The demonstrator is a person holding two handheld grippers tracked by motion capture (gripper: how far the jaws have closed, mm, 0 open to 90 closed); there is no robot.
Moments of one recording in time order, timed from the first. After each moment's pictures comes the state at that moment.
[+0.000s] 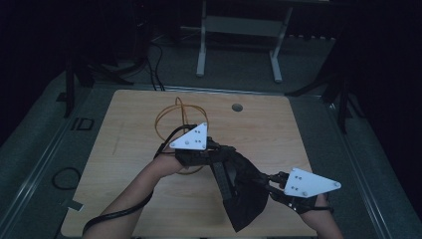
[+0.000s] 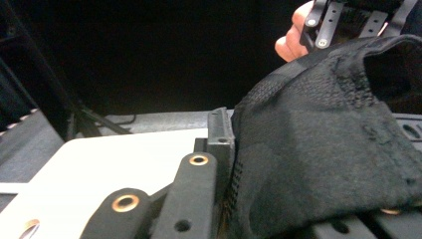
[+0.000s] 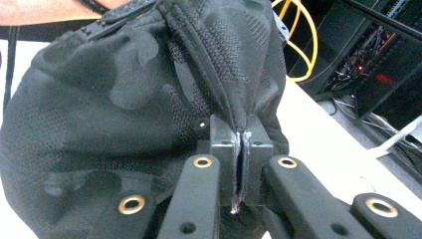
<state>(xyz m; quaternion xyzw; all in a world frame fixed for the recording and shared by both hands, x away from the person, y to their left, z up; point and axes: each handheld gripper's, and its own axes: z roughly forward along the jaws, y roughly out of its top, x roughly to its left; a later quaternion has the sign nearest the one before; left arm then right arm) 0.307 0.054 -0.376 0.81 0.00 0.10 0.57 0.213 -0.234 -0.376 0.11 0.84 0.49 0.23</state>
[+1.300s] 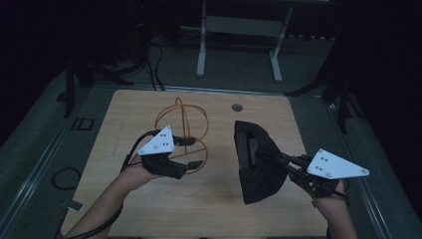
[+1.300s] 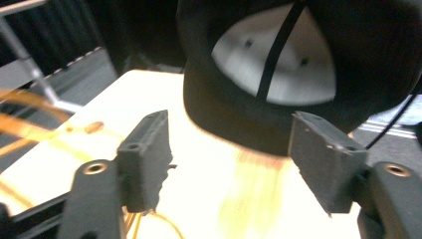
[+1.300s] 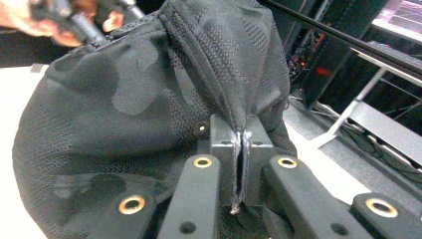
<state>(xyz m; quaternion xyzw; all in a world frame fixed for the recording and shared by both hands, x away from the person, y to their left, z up) 0.279 0.128 -0.391 0.82 0.14 0.15 0.53 0.233 -0.267 -0.349 0.18 0.80 0.50 0.29</state>
